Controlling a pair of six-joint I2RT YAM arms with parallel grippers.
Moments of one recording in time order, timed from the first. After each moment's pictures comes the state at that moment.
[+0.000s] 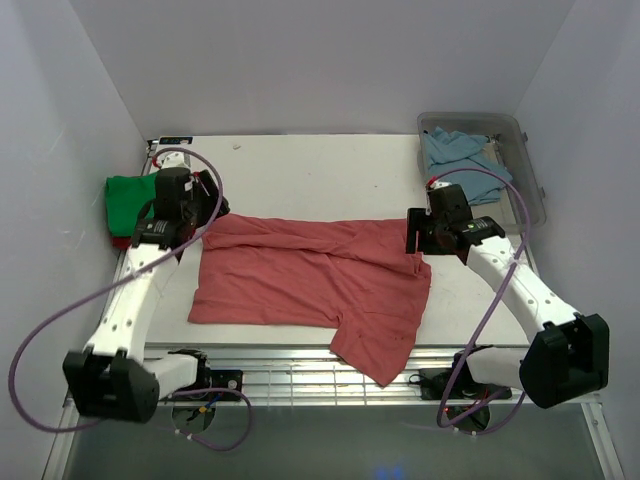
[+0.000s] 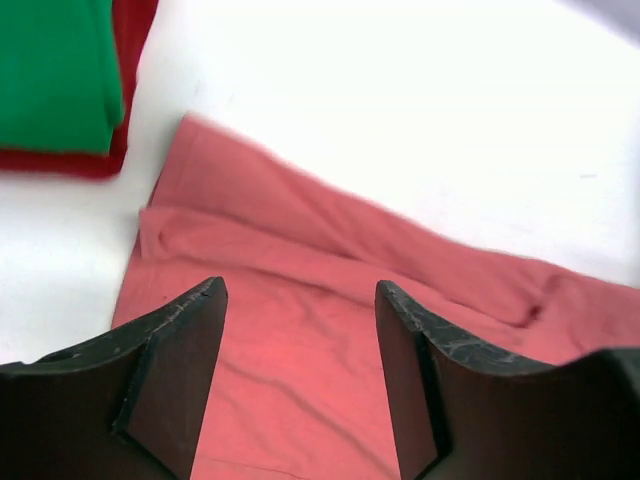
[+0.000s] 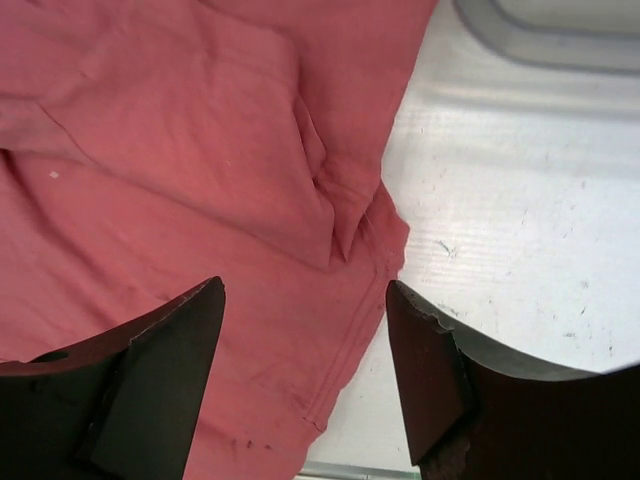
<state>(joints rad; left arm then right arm) -0.09 1.22 1.09 -0.50 -0.11 -0.45 0.34 1.25 0.97 -0.67 0.08 0.27</state>
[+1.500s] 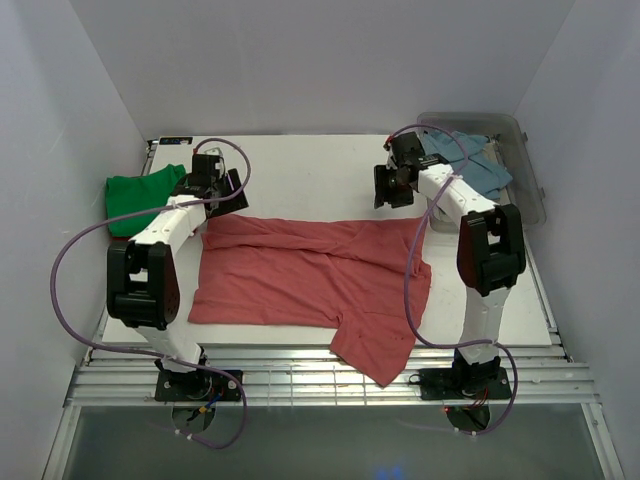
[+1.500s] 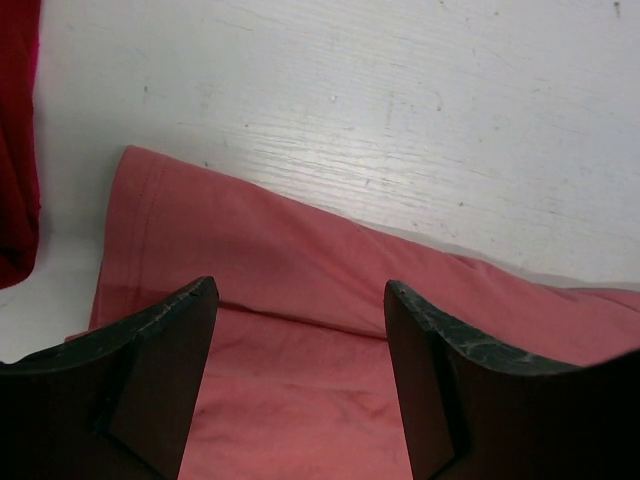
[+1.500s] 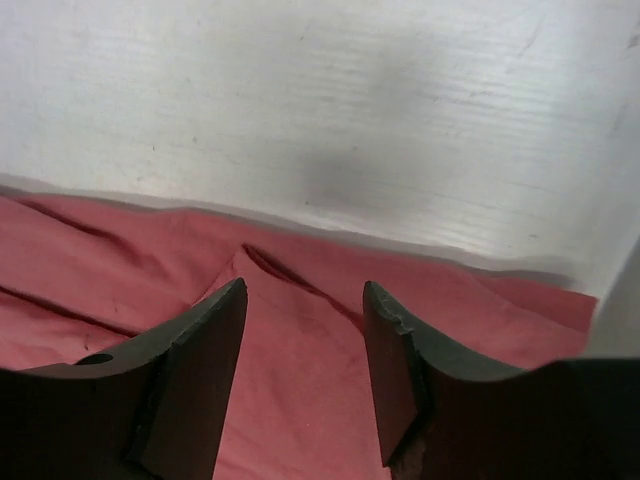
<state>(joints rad) -0.11 1.68 1.23 -0.34 -0.03 -0.34 0.33 1.98 1.64 -0.64 -0.06 0.19</state>
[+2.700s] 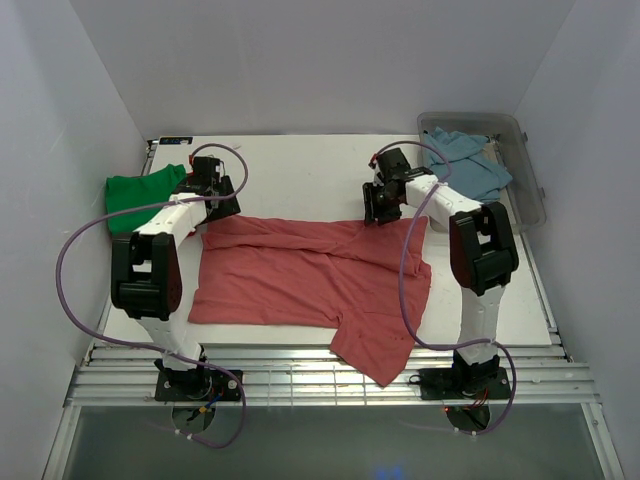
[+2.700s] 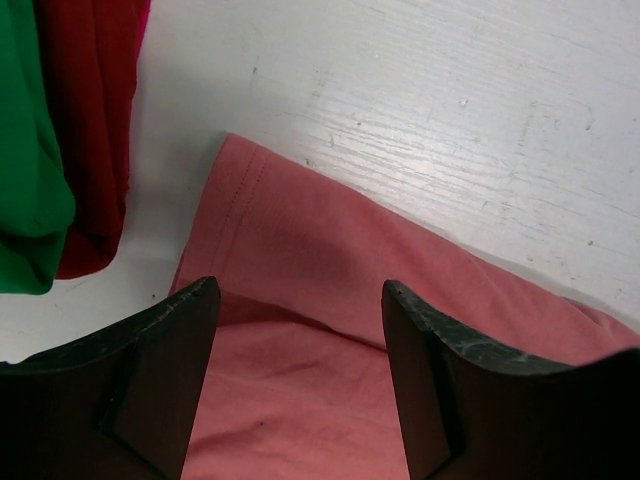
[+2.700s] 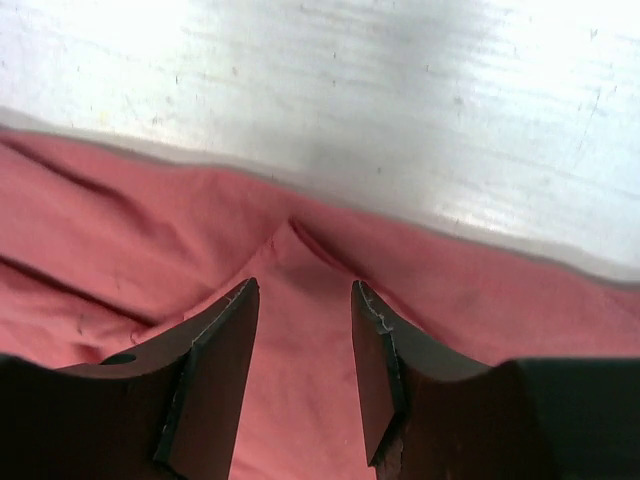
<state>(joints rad) -0.09 1.76 1.25 -0.39 -0.19 -0.33 0.39 2.00 1.51 -0.59 -0.14 0.20</state>
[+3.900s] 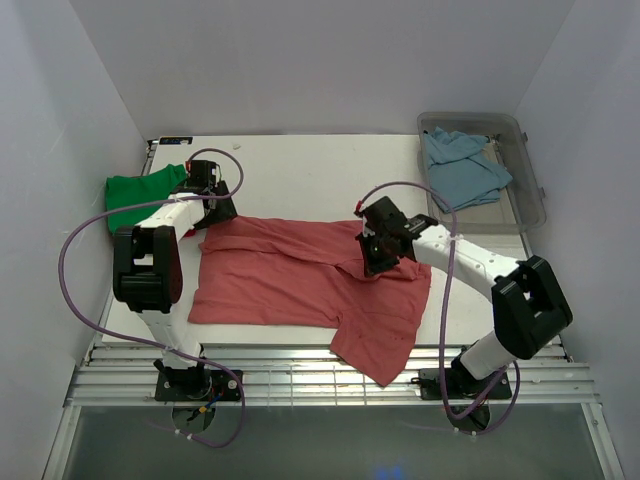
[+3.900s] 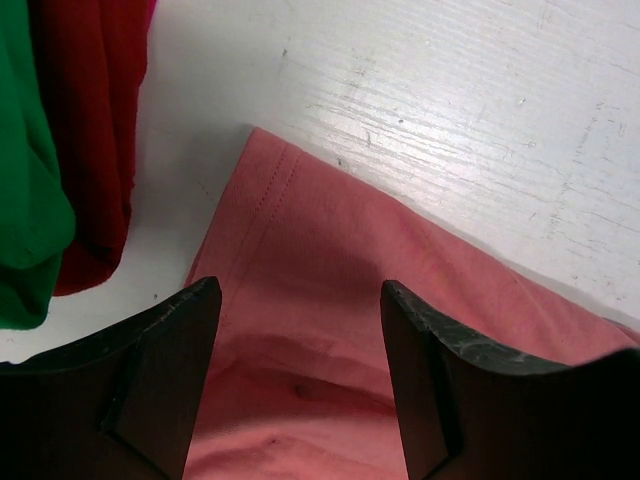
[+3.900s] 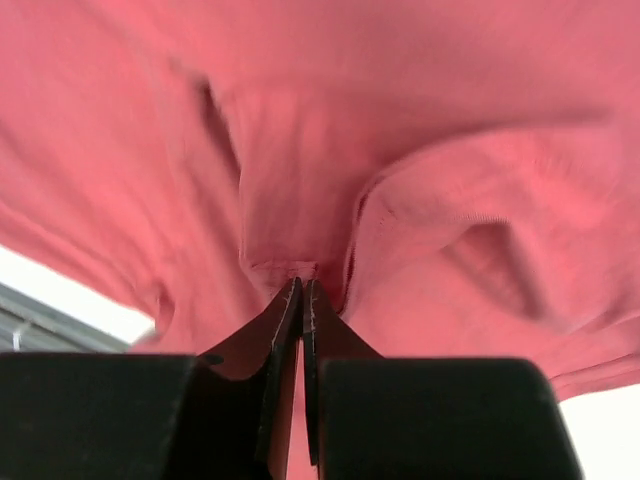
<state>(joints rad) -0.05 1.83 1.25 -0.39 -0.17 -0.35 0.63 1.55 1.09 -0.62 -0.09 0.26</state>
